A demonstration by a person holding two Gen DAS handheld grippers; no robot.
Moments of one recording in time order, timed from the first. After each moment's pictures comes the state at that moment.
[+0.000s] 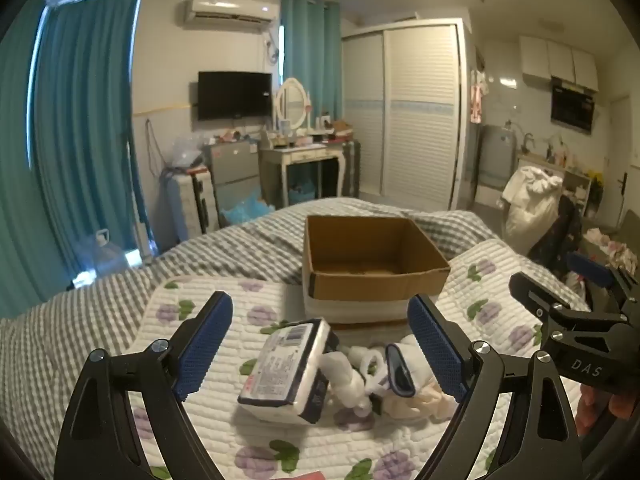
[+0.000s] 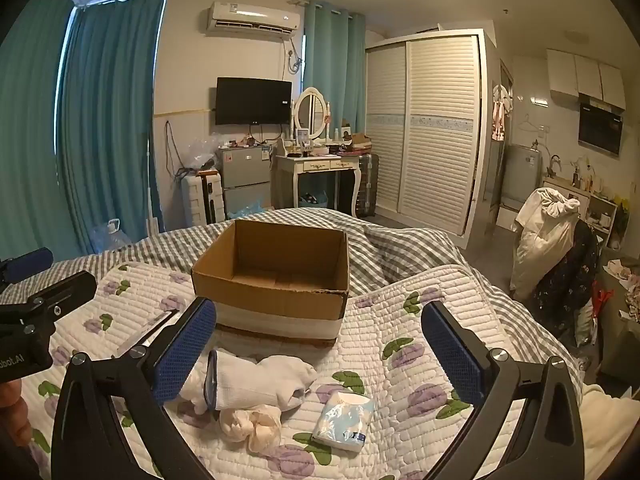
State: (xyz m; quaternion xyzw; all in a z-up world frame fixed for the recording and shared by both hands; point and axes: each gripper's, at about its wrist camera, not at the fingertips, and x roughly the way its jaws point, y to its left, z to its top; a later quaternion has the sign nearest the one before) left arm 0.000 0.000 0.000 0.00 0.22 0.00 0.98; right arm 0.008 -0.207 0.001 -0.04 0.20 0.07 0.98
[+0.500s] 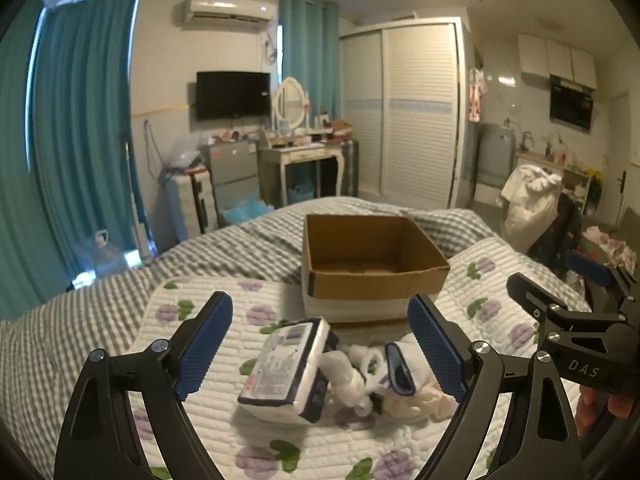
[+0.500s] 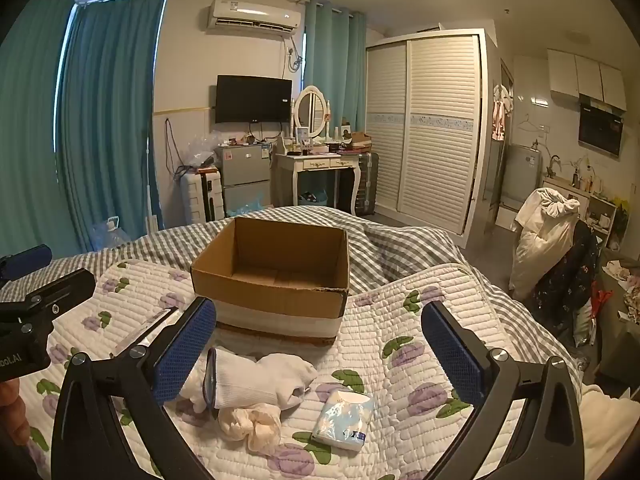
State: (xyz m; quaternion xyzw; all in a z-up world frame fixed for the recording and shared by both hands) left arm -0.001 -0.001 -0.001 0.00 0.22 0.00 0.98; right arm 0.007 -0.207 -0.001 -0.04 0.20 0.07 0.98
